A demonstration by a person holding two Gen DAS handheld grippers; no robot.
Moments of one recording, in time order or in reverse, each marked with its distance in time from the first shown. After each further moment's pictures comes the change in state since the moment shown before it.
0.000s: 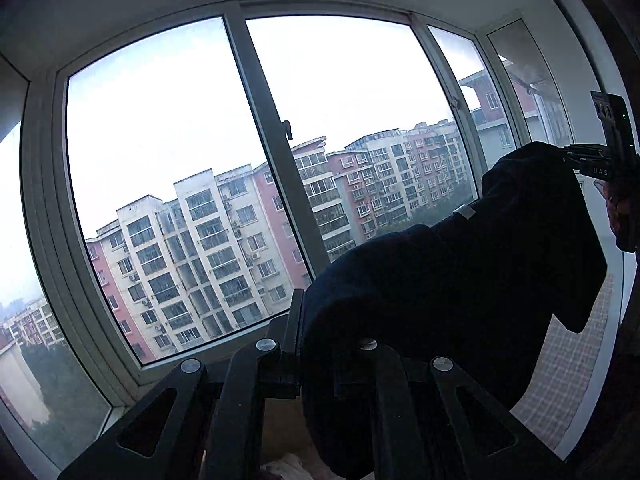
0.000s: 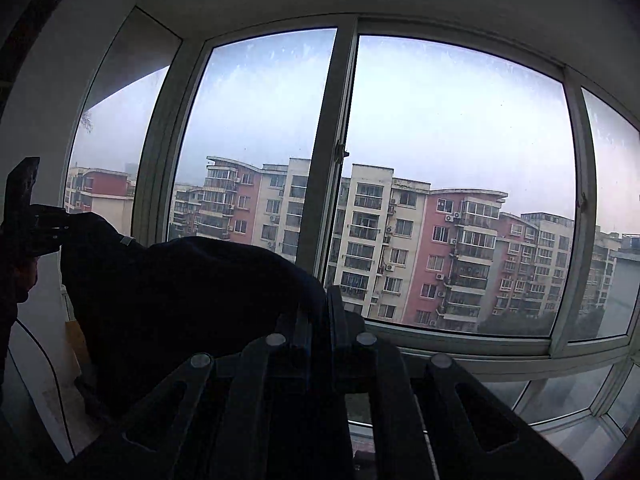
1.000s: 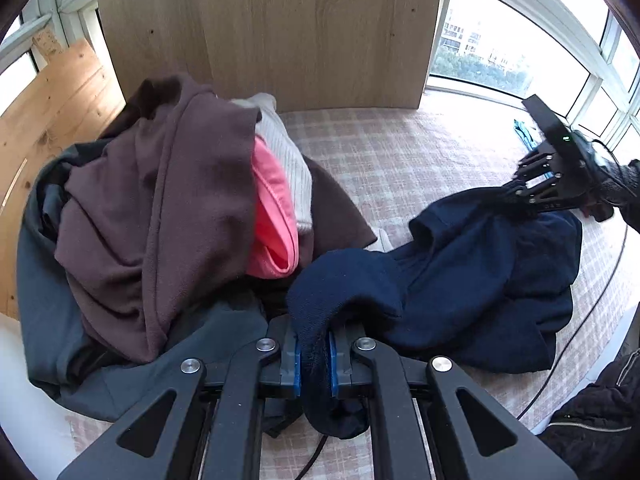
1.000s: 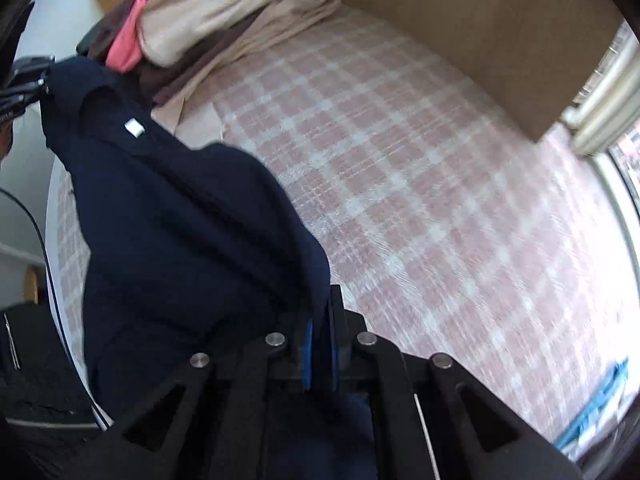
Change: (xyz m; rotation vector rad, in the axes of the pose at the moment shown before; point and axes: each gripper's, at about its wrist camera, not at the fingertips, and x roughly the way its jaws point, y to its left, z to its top) left arm 0.196 0.008 -0.485 -0.426 0.919 -0.012; right arm 0.399 0.239 -0.513 -0.244 1.123 0.779
